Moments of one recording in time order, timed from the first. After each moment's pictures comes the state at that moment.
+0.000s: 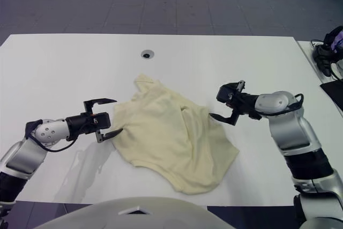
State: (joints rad) left arm 0.01 0.86 -0.25 -0.21 0.13 0.00 -0.76; right arm -0.23 -0.85 0.18 -0.18 -0.09 0.47 0.95
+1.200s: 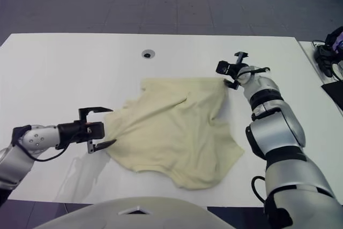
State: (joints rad) left arm 0.20 1.00 -0.16 -0.44 0.07 0.10 -0.88; right arm -0.99 -0.55 0.48 1.31 -0.55 -0.05 0.31
